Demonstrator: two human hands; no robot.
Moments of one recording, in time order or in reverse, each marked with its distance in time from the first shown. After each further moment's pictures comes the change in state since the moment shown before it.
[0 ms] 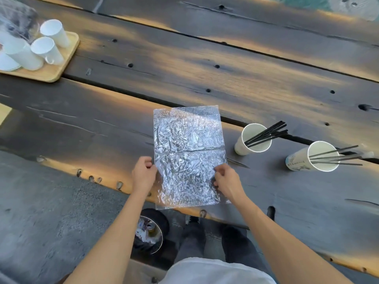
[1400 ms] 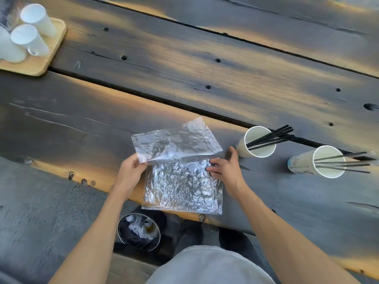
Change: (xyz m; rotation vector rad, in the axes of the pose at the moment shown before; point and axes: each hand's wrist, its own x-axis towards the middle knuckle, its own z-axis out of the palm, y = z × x) left_hand 0.022 0.003 -0.031 -0.238 -0.206 0.071; right_hand 0.028 -0.032 -0.008 0.690 -0.037 0.138
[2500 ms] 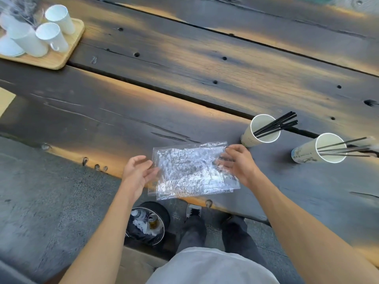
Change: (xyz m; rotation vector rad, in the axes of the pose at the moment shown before) left_hand -0.047 -0.028 -0.012 -0.631 0.060 -0.304; right_hand -0.021 0.002 -0.020 0.092 -0.106 0.058
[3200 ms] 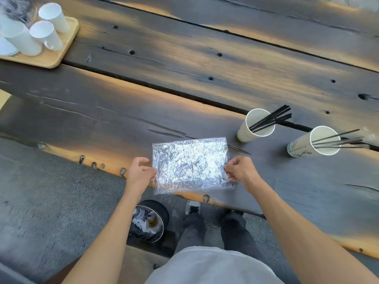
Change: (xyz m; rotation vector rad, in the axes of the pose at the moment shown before) left_hand -0.003 -0.025 0.005 0.628 0.097 0.194; right_hand -0.013 0.026 -0.023 -0.651 0.196 -0.023
